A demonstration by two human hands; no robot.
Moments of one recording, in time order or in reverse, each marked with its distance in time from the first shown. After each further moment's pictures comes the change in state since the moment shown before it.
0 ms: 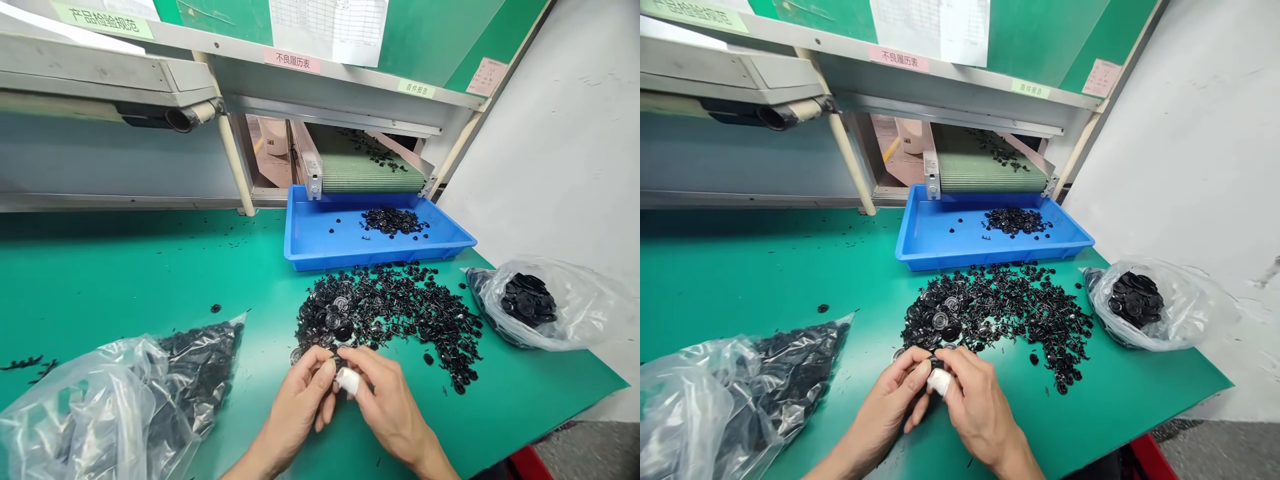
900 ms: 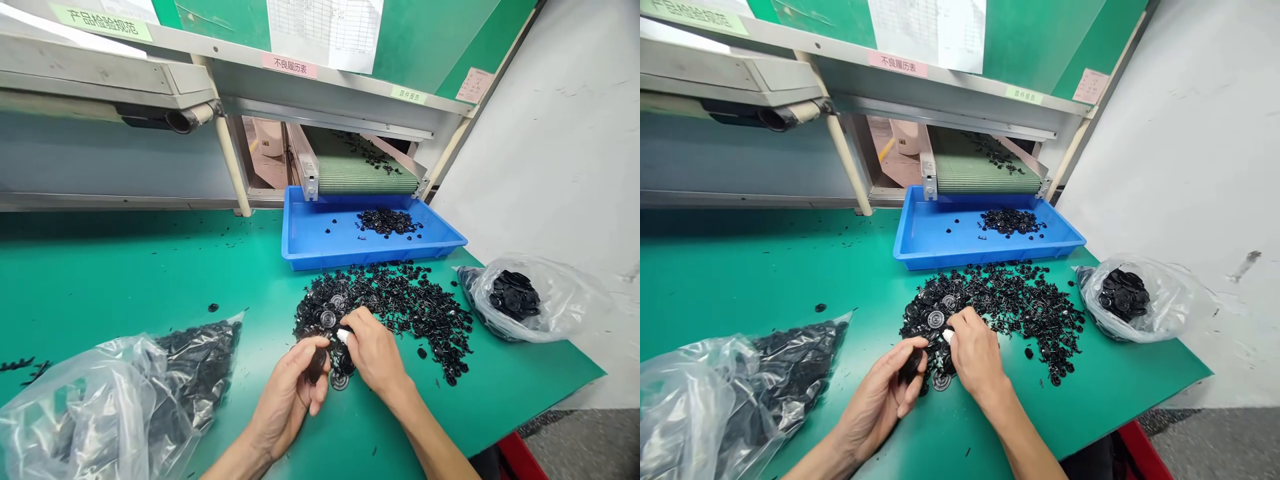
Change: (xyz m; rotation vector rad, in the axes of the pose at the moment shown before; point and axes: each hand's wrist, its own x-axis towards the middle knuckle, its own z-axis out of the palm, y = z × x) left_hand 0.000 0.017 -0.003 -0.403 0.099 -0.047; right_hand 0.040 0.014 -0.004 -0.583 0.122 -0.020
